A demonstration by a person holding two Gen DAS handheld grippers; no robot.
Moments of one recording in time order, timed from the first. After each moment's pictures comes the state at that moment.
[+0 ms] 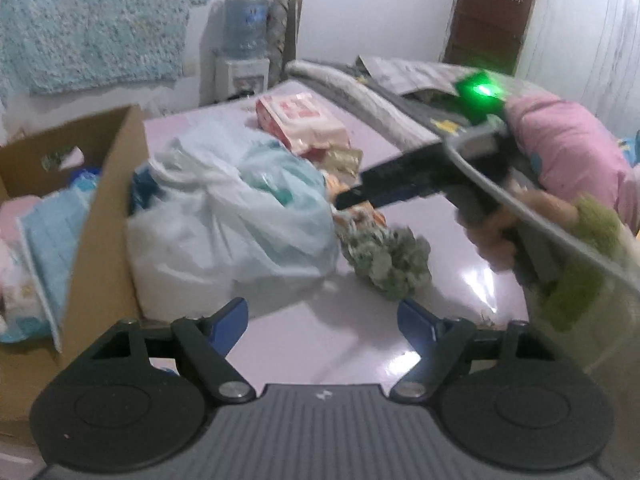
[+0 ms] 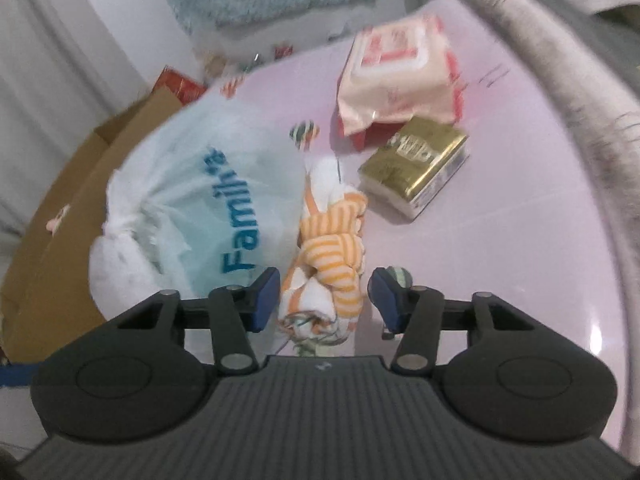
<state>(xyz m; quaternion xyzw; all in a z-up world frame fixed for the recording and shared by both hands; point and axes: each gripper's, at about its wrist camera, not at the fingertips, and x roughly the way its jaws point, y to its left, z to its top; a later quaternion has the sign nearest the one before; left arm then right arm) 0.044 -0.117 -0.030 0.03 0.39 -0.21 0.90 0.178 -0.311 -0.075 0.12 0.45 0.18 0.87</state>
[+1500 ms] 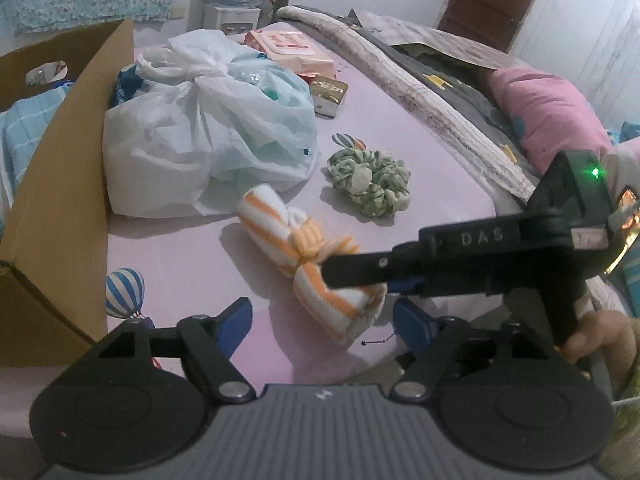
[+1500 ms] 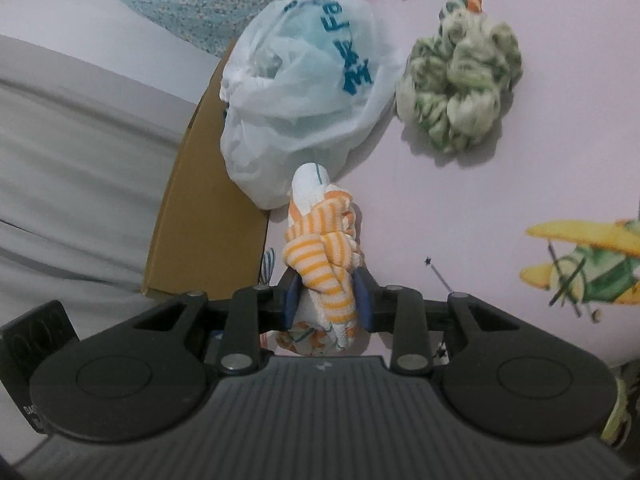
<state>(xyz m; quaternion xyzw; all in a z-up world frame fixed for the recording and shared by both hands) 0.013 -0.100 -0.068 -0.02 0.45 -0.24 0.86 0.011 -0.275 -0.124 0.38 0.46 0.23 0.77</state>
